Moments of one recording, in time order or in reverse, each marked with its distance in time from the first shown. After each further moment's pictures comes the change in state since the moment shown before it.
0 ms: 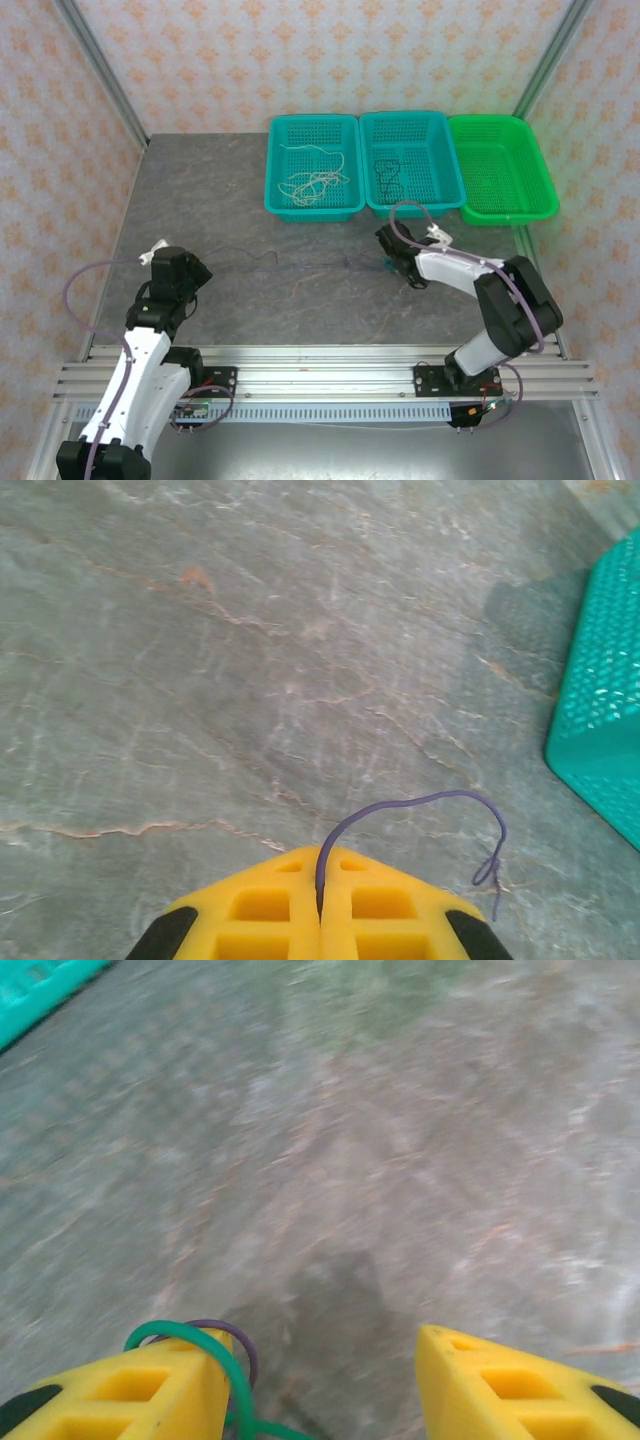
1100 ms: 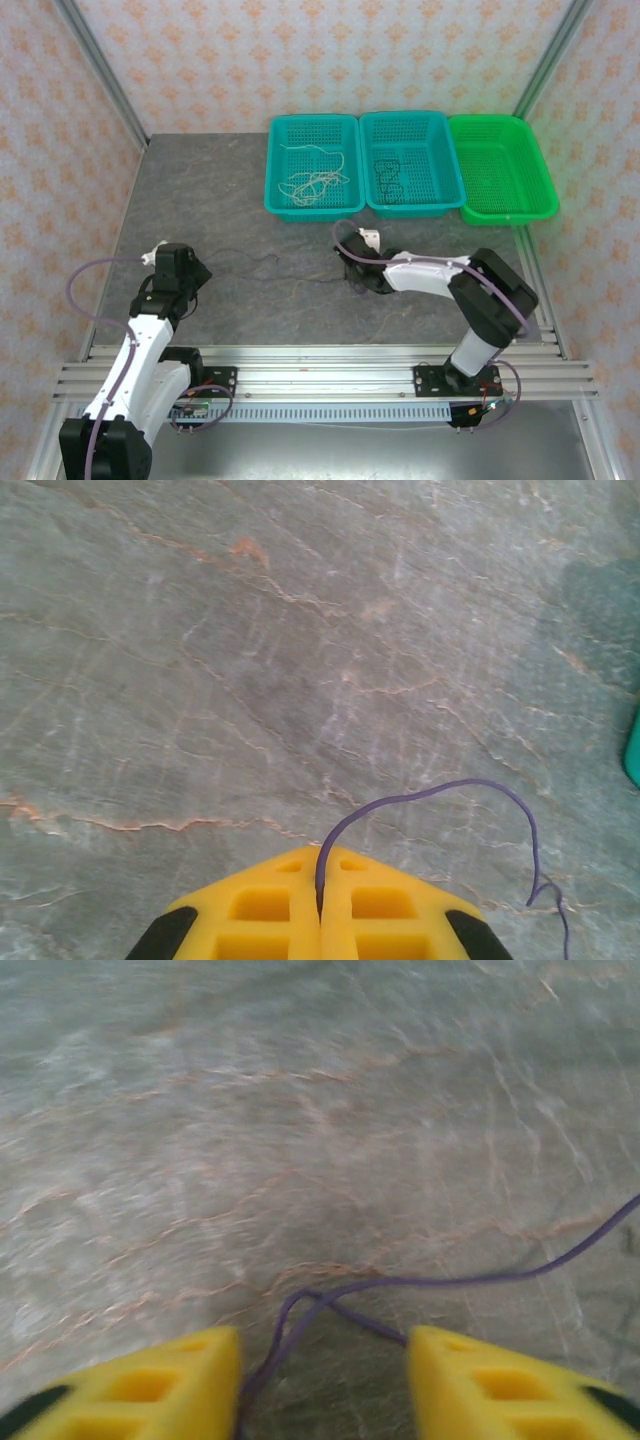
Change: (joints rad) left arm 0.023 0.110 -0.001 0.012 -0.019 -0.001; right arm 0.304 0.152 0.091 0.243 -0.273 -0.463
